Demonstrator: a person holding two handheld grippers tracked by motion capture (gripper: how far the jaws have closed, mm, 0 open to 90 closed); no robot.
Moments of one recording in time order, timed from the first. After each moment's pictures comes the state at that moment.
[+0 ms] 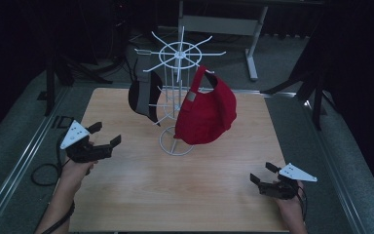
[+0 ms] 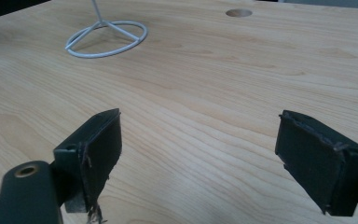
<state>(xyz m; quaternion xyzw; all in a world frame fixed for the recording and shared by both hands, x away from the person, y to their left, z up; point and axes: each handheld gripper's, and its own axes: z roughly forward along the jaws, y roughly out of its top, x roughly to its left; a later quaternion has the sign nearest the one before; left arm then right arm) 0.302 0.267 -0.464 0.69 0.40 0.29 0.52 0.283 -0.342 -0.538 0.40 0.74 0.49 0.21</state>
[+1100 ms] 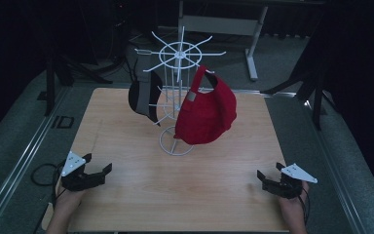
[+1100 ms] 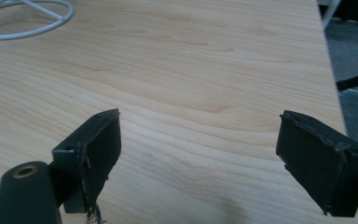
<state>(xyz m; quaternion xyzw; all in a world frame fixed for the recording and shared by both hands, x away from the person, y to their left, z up) 0.256 0.292 -0.534 0.70 0.49 0.27 0.45 0.287 -0.354 -0.548 0.47 0.72 0.42 0.29</state>
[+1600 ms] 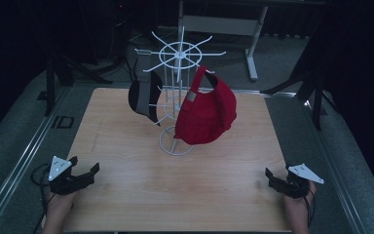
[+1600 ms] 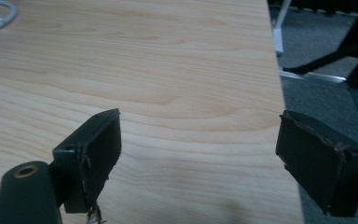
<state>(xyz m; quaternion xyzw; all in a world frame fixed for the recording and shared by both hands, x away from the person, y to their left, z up) 0.247 0.319 -0.544 0.64 0.55 0.30 0.44 0.288 -0.371 -0.548 0.52 0.69 0.39 0.32</state>
